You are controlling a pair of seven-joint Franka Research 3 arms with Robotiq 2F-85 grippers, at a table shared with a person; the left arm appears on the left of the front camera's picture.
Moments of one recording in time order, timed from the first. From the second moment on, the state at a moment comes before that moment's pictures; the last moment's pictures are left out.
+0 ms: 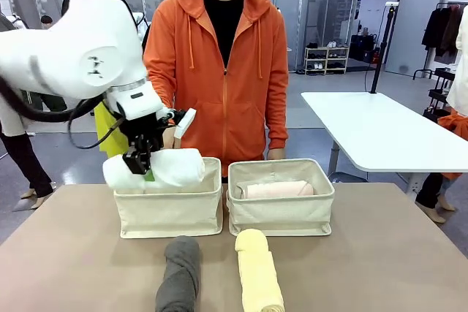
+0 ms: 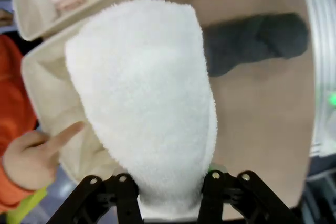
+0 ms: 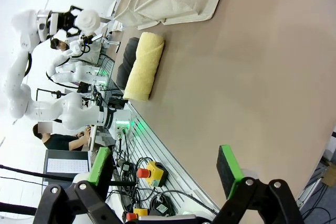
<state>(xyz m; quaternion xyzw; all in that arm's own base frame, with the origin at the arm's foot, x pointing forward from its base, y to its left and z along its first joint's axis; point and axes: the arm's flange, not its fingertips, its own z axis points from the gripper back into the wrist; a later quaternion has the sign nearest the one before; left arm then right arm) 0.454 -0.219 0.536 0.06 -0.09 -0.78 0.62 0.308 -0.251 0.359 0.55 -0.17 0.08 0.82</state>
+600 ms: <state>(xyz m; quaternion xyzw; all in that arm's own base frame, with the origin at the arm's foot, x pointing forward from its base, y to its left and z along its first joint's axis) 0.558 -0.202 0.481 0.08 -0.10 -0.77 0.63 0.309 -0.251 0.359 0.55 -0.17 0.08 0.82</state>
